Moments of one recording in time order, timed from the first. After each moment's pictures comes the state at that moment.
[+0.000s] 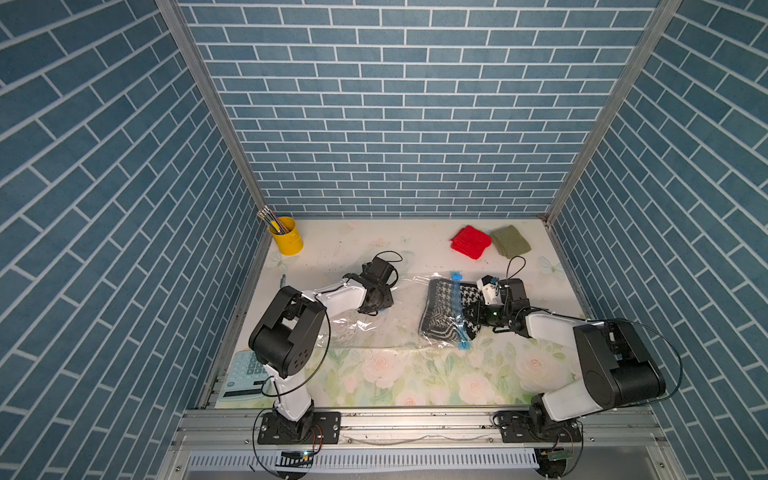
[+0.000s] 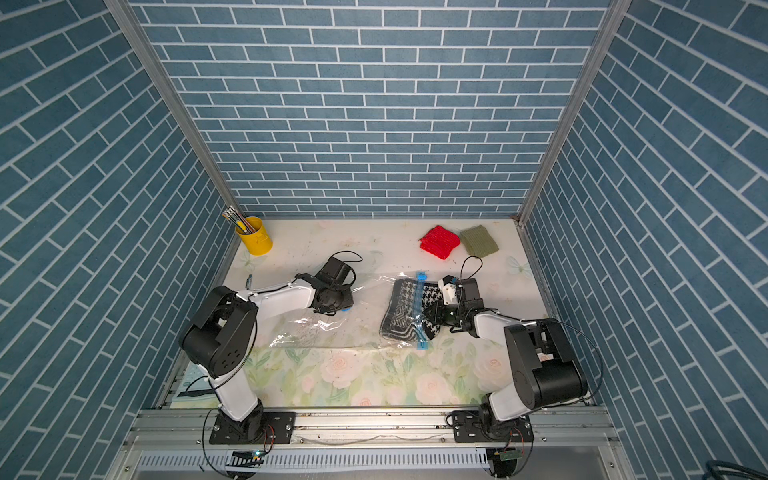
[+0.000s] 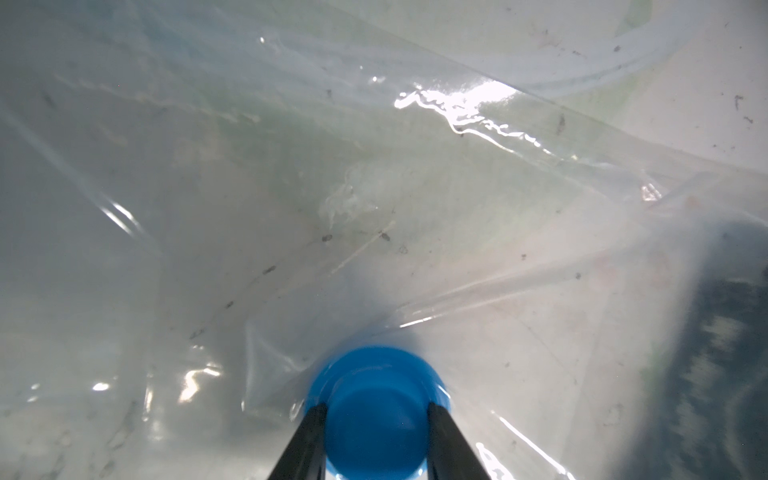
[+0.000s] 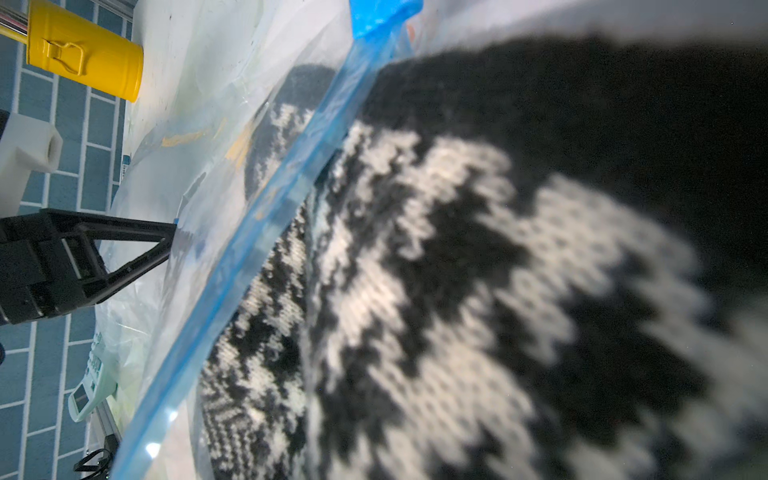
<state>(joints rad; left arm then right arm) -0.54 1.80 1.07 -0.41 -0.07 -0.77 0.26 1.50 0.56 0.05 -0.52 0.40</state>
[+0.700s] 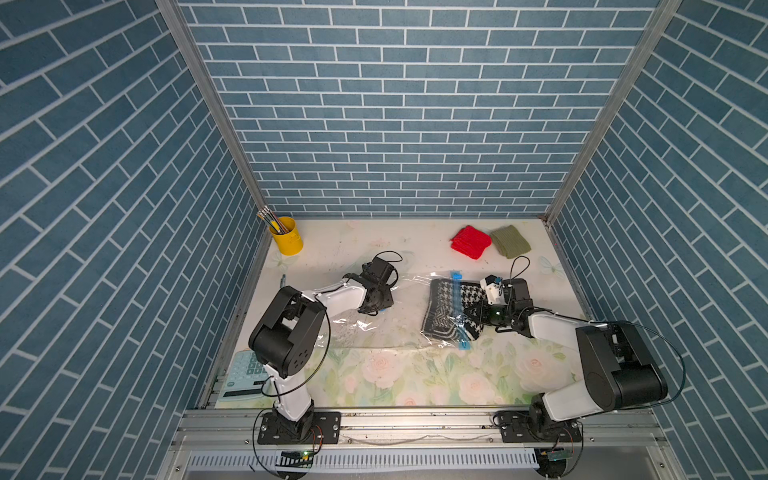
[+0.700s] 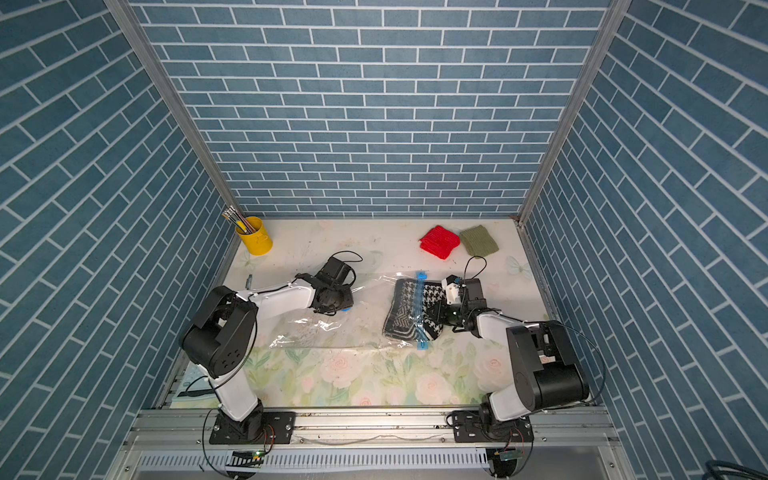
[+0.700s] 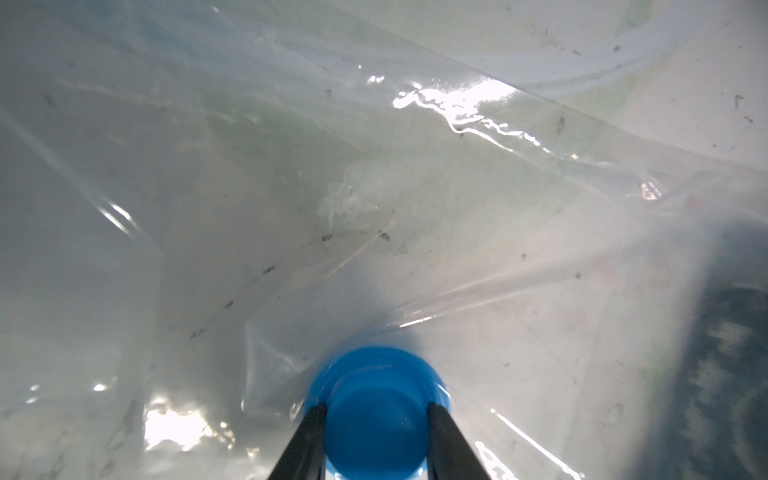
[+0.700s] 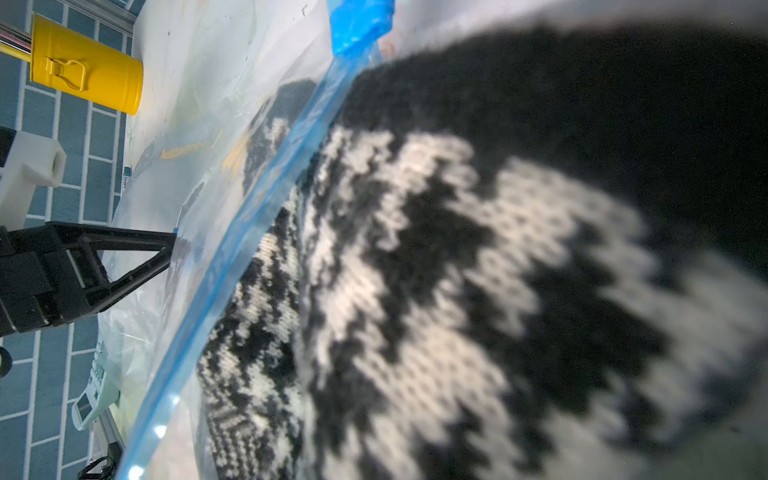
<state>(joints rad) -0.54 1.80 1.07 -0.41 -0.07 -0.77 0.24 1.49 0.55 0.04 -0.53 0.40</state>
